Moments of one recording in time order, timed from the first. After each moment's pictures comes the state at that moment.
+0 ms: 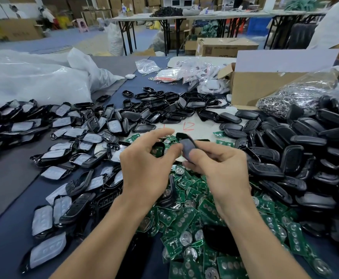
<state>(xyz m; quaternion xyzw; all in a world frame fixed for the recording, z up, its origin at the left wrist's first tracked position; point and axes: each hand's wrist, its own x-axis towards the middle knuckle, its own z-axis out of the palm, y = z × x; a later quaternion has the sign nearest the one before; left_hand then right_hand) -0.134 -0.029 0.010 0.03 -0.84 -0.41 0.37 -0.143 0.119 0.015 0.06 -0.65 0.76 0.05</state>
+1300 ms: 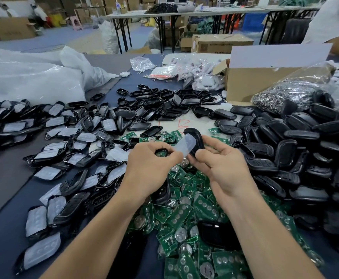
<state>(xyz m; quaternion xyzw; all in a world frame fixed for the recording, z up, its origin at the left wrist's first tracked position) -0.141 -0.028 0.011 0.10 -0.83 -0.55 0.08 -0.159 0.130 0.011 -0.07 -0.52 0.85 -0.07</state>
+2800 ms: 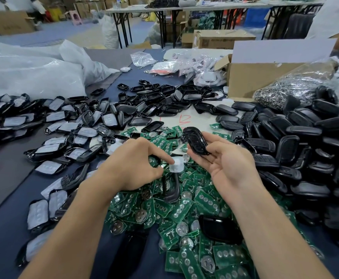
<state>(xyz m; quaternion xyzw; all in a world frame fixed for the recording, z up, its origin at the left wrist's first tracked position) -0.139 -0.071 0.035 -0.08 -0.95 -0.29 -0.05 -0.161 0.135 0.017 -0.12 -0.45 0.88 -0.10</state>
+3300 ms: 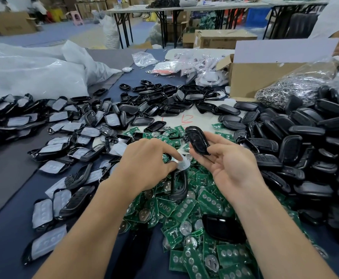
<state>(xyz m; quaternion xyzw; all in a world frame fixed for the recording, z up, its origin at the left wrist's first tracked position) -0.143 -0.051 0.019 -0.06 -0.98 -0.18 0.05 -0.162 0.133 0.015 -0.11 -0.45 0.88 -0.11</state>
